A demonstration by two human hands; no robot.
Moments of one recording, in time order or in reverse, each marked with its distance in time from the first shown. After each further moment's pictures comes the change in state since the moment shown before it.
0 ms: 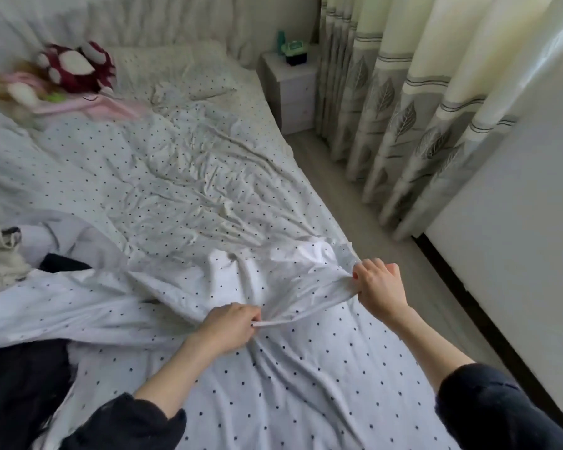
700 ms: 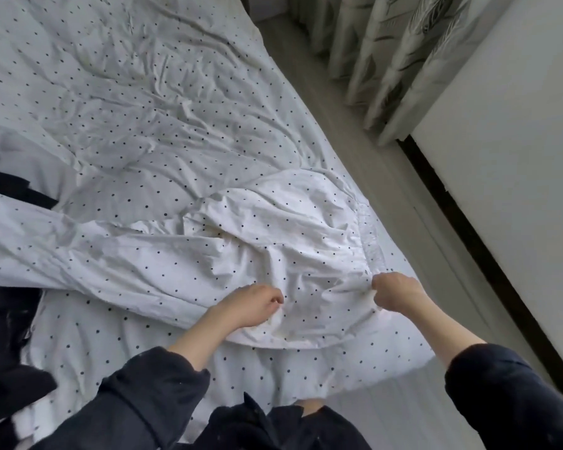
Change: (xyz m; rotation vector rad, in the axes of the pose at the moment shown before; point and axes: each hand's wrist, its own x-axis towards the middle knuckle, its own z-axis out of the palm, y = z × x) left_hand -0.027 0.068 0.133 -0.176 -0.428 0.120; right_hand -0.150 0.045 0.107 0.015 -0.735 0.224
